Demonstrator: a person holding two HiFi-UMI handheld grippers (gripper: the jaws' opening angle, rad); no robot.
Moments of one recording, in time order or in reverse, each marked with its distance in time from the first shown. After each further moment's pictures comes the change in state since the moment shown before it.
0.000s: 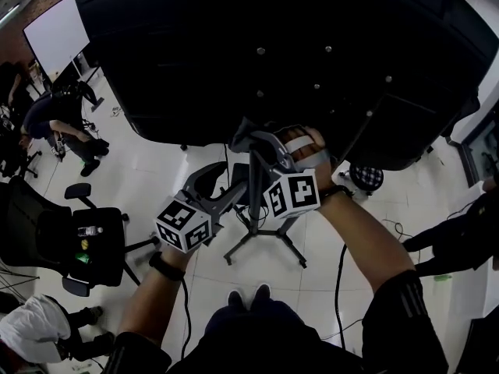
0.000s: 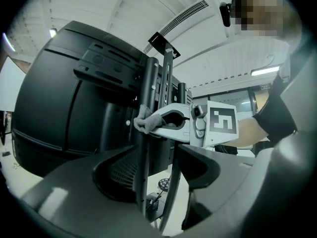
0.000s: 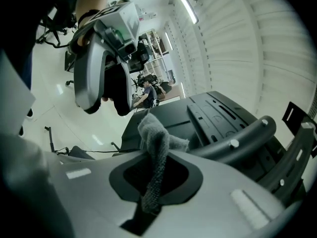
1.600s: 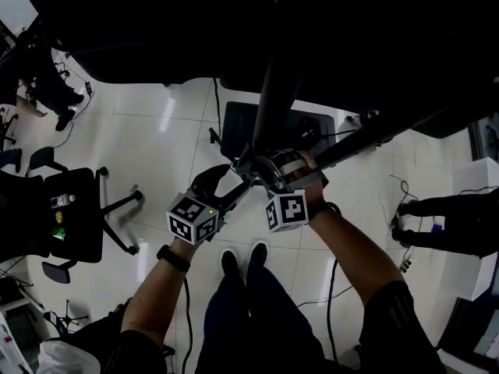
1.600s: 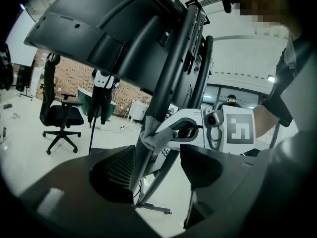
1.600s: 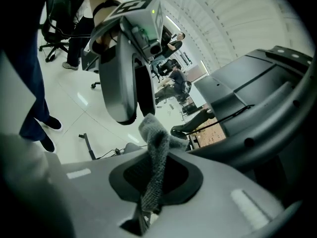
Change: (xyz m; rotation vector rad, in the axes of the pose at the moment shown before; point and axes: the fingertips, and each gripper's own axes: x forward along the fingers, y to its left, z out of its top) left arm 0.022 0.058 -0.312 -0.247 0.261 -0.010; right arm 0.067 0.343 -0.077 0.126 0.122 0.359
